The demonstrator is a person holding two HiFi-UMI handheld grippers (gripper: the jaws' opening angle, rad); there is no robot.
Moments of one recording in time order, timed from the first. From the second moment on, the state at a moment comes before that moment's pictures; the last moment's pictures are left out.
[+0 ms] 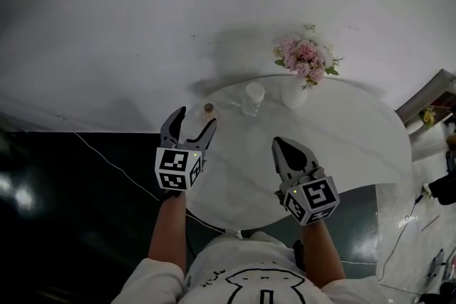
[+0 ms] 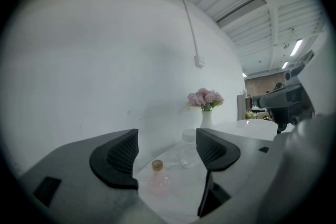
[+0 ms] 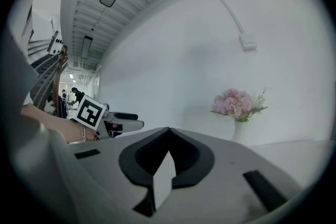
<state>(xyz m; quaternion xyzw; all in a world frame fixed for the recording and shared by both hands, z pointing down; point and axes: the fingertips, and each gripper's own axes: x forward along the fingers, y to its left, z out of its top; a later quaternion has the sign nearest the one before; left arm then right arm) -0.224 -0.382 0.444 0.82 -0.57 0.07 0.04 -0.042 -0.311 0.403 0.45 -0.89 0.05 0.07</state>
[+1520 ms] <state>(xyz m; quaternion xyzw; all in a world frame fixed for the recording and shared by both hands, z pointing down) -0.200 -0.237 0.307 0.79 -0.60 0.03 -0.07 0.023 -0.237 0.284 0.48 -0.88 -0.05 0.01</state>
